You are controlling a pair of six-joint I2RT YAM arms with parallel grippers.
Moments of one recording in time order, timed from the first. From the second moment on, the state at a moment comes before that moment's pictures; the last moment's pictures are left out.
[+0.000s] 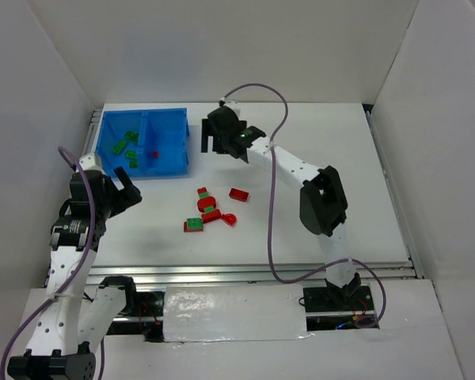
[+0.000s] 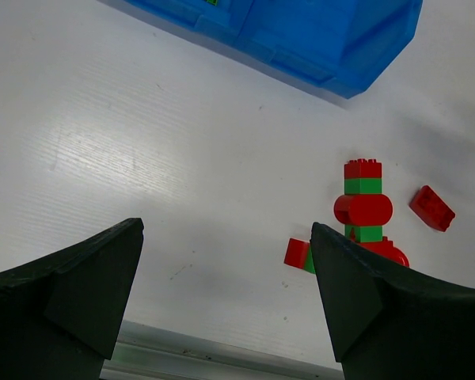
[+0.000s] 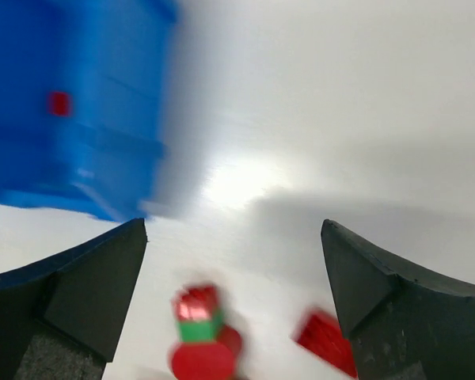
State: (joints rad) left arm 0.02 0.75 0.90 -0.76 -0.11 -0.45; right arm 0.71 2.16 1.98 -0.46 0.29 0.51
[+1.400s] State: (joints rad) left arm 0.00 0.76 0.89 -0.73 -0.02 -0.42; right arm 0.74 2.00 1.41 -0.53 0.40 0.94
